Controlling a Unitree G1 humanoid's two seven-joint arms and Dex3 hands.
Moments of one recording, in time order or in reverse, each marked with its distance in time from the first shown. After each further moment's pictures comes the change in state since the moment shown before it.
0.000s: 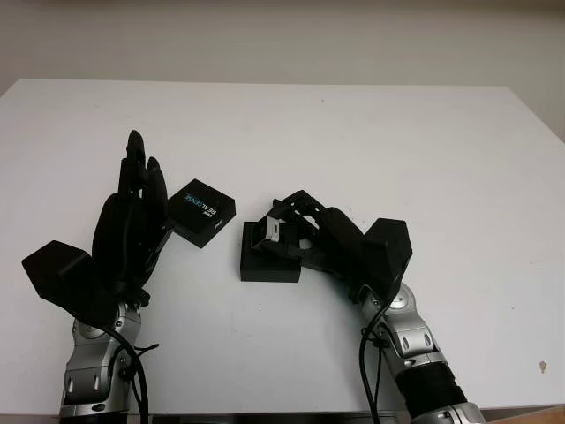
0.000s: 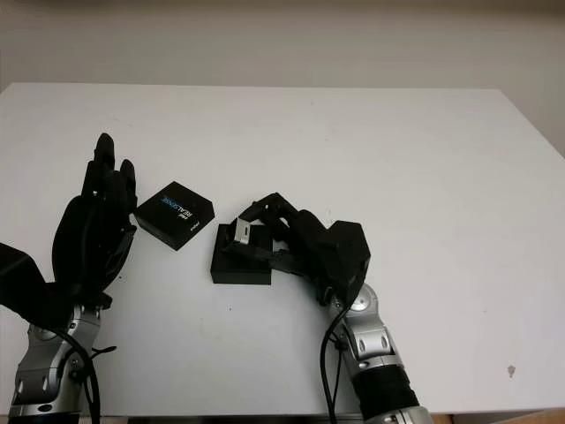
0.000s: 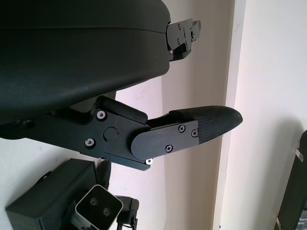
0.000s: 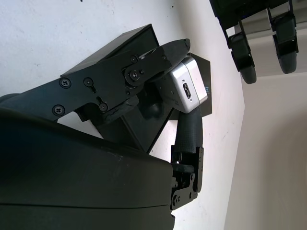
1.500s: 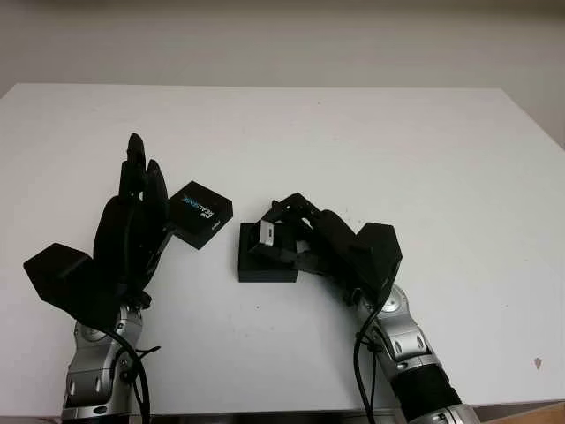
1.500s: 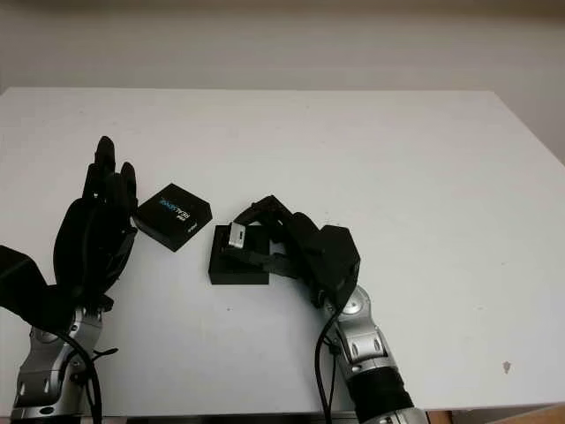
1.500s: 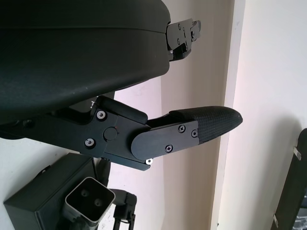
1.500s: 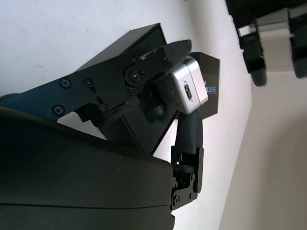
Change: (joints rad) left arm 0.010 -0.011 -0.001 -0.001 0.000 -0.002 0.005; right arm 0.000 0.009 0.054 0.027 -0.131 -0.066 -0.073
